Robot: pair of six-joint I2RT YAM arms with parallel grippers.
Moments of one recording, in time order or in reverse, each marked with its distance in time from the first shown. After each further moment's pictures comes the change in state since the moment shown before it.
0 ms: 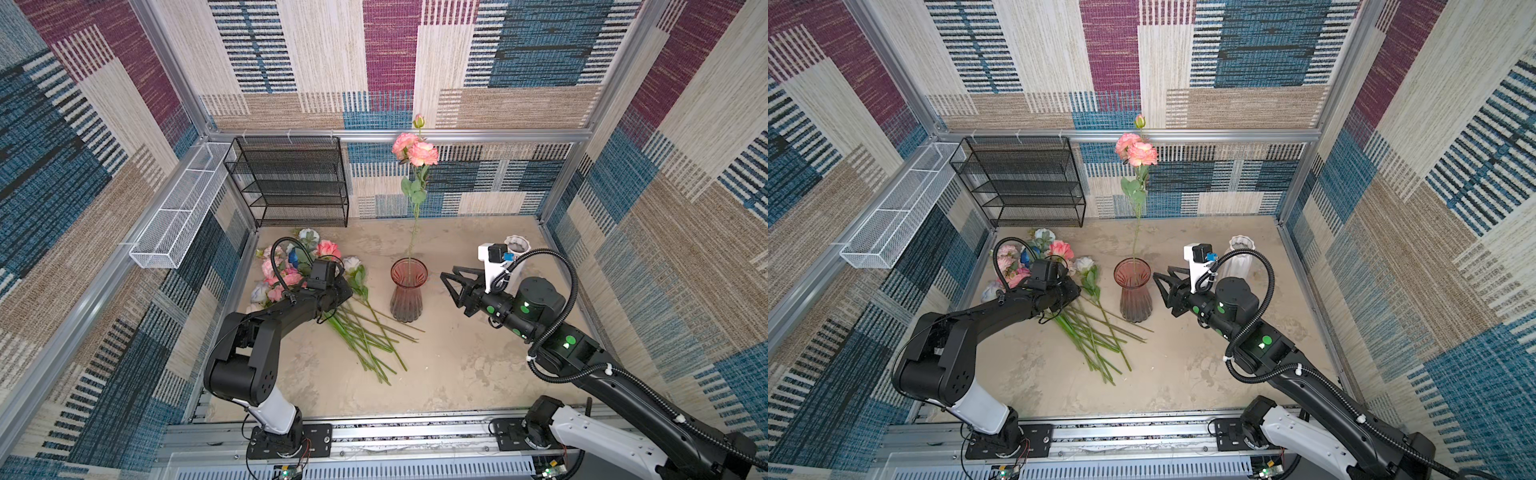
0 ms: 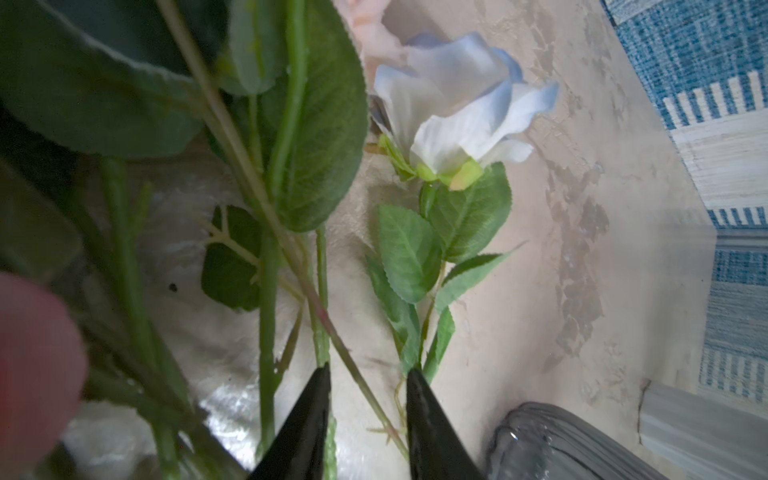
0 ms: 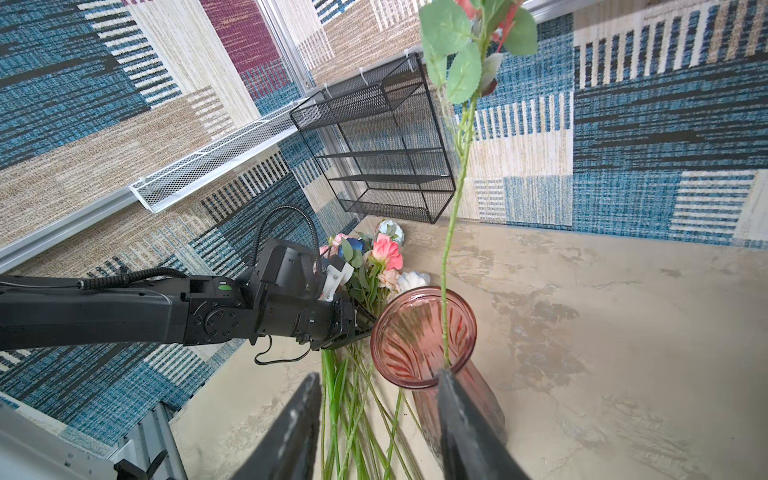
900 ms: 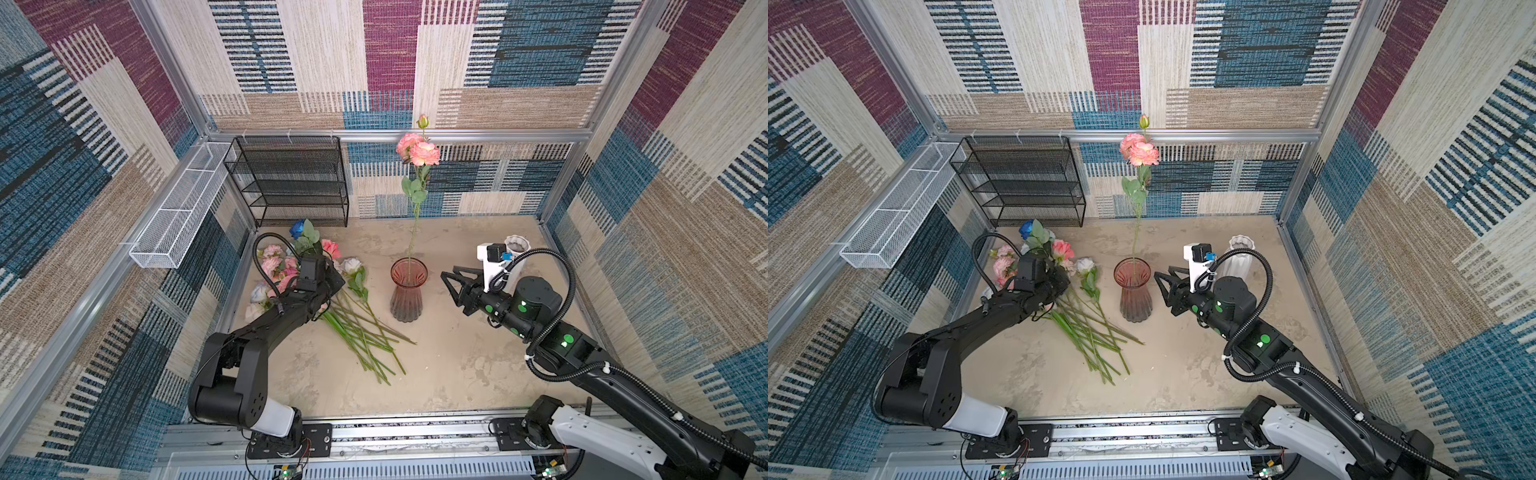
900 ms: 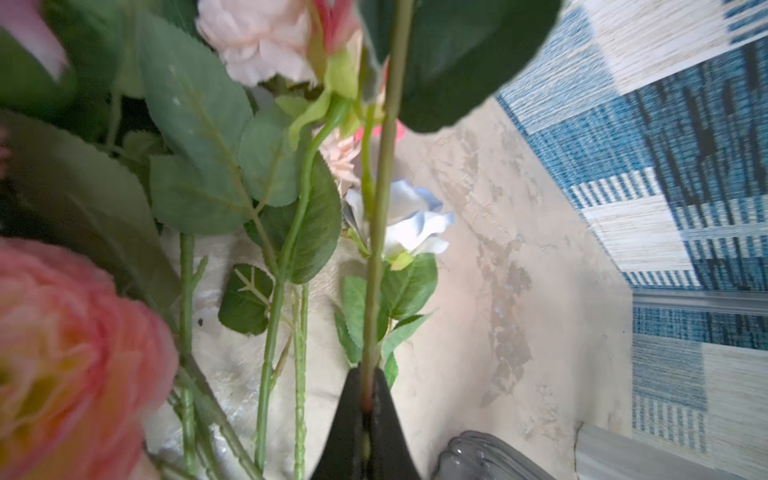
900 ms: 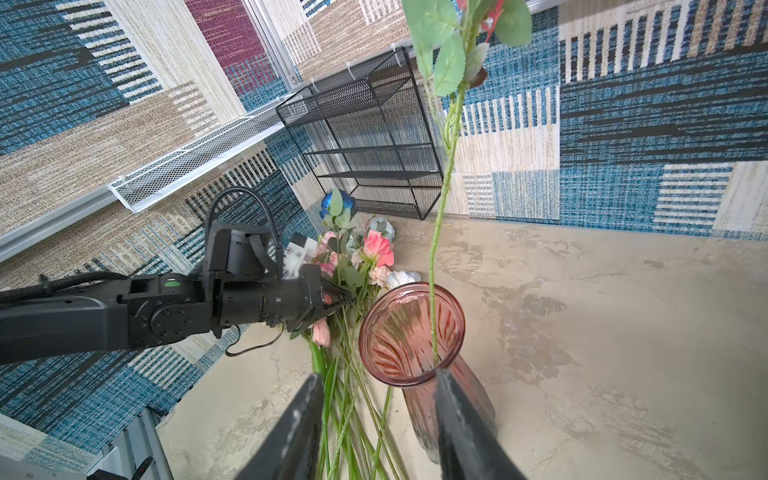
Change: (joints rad) left arm 0.031 -0.181 -0.032 0.043 -0.054 -0.038; right arm 0.000 0.014 0.000 -0.007 0.025 0.000
